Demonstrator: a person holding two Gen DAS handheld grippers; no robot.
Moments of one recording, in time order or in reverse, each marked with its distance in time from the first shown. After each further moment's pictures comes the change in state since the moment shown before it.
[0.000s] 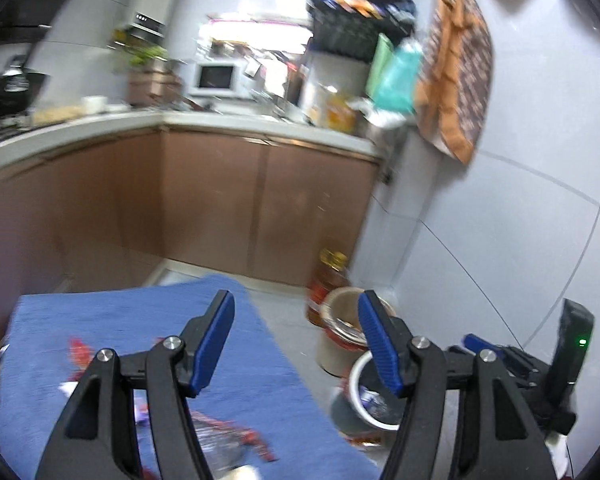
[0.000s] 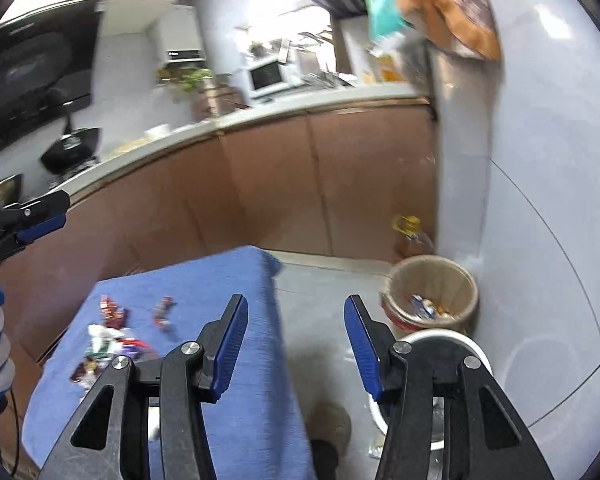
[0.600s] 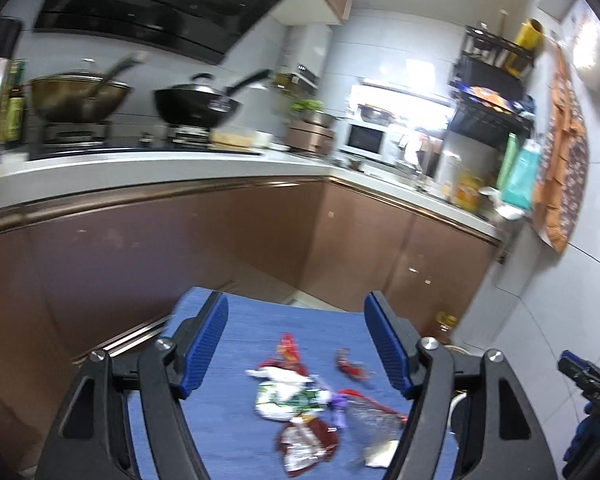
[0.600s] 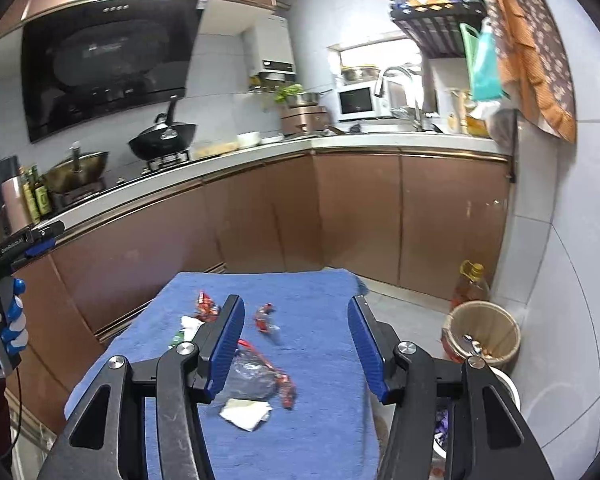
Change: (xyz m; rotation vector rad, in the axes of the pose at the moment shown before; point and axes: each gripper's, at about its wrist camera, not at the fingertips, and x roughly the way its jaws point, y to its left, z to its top) left arm -0.208 0.189 -0.039 -0.210 -0.194 0.395; right arm -0.074 0.105 0.013 -0.170 -0.054 0.210
